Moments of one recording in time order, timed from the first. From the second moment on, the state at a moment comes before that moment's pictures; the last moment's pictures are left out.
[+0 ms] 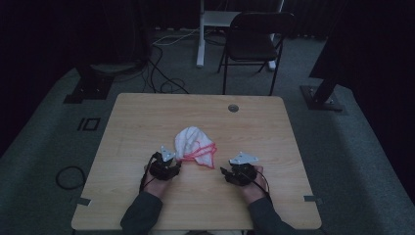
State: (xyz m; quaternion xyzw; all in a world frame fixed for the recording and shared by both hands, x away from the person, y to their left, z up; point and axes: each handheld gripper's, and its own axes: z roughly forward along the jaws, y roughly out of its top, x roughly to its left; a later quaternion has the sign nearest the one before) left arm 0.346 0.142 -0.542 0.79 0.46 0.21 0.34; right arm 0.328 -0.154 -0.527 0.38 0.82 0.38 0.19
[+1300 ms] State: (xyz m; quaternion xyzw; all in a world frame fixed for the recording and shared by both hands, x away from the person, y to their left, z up) left arm 0.354 0.141 -0.534 0.78 0.48 0.21 0.35; right arm 0.352 -0.102 -0.536 0.35 0.85 0.36 0.18
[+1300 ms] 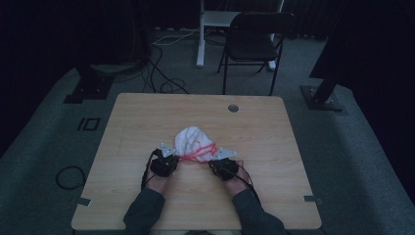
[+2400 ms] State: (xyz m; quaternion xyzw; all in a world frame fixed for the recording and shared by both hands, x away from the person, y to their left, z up) left arm 0.358 0.137 -0.535 0.77 0.50 0.24 0.32; right arm 0.356 -0.142 -0.500 0.38 0.81 0.41 0.20
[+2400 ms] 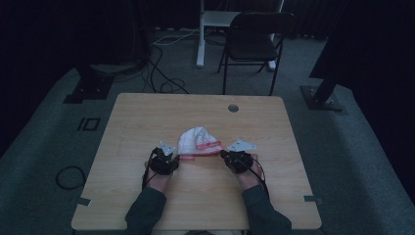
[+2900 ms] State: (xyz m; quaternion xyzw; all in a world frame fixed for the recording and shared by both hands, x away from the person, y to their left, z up) left arm 0.361 0.135 -0.515 0.76 0.49 0.23 0.35; right arm 0.353 -0.151 -0.498 0.38 0.80 0.42 0.20
